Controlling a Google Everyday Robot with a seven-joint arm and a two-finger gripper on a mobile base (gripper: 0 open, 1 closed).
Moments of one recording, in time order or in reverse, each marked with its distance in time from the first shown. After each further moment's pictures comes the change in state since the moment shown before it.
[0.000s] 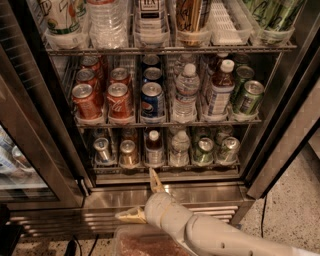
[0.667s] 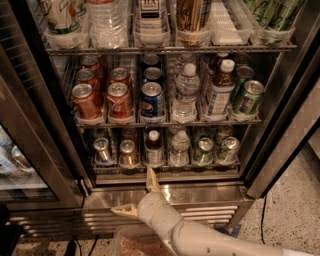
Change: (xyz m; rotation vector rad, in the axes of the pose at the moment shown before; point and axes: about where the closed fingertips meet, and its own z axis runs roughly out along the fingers) arm 0.009 -0.006 0.027 0.130 -0.023 -0.025
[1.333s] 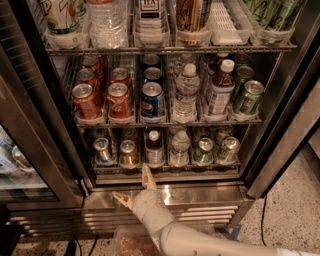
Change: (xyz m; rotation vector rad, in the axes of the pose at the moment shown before) arm 0.001 -0.014 0.023 0.160 -0.026 -0.043
